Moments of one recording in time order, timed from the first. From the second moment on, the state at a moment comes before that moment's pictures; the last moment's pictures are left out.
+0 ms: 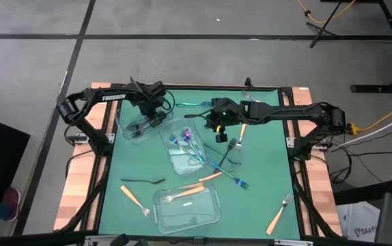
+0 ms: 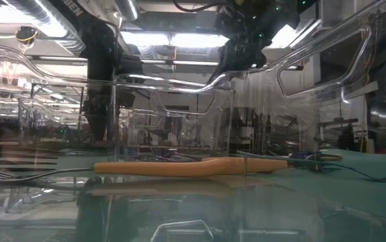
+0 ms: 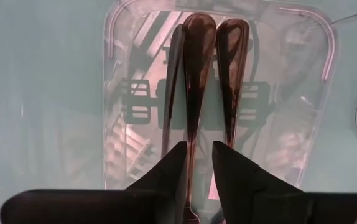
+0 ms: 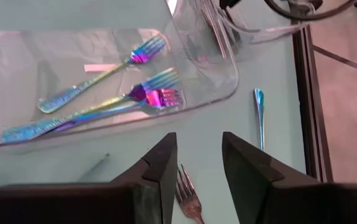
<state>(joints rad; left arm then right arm) 0.69 1.58 0.96 -0.83 -0.04 0.03 -0.18 1.59 1.18 -0.36 0.03 -0.48</state>
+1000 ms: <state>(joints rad) 0.69 1.58 0.96 -0.82 -0.04 0.03 -0.57 1.62 1.18 -0.47 -0.23 -0.49</state>
